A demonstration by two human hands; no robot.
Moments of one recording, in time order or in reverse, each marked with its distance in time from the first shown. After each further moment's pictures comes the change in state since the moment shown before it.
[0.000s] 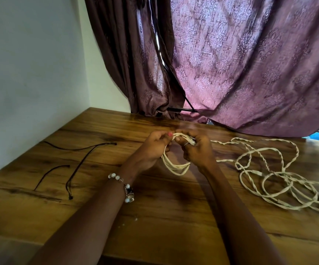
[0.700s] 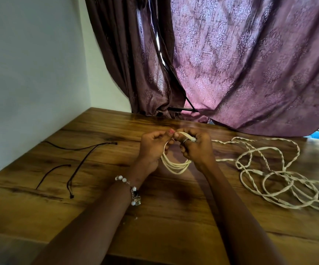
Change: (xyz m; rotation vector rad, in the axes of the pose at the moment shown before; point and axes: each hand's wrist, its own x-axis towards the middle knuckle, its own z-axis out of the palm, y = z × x) left_hand -0.006 -0.001 0.011 -0.217 0.326 0.036; right_hand -0.004 -0.017 0.005 0.164 0.006 0.112
